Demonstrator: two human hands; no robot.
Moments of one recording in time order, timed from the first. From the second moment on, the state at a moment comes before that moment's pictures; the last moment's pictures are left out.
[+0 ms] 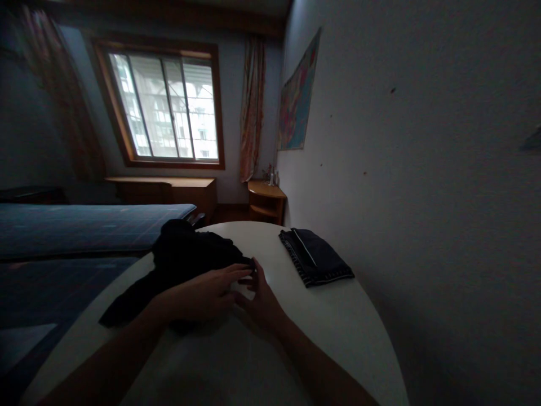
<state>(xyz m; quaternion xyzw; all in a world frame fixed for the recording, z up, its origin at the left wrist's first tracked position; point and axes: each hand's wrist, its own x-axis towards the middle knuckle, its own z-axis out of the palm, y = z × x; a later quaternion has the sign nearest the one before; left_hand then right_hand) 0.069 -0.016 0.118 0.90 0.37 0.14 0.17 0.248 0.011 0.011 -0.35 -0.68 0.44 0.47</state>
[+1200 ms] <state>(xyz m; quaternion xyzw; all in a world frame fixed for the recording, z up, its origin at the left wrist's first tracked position) 0.026 0.049 0.095 0.72 0.60 0.34 -0.02 0.320 0.038 0.047 -0.44 -0.60 0.24 0.63</state>
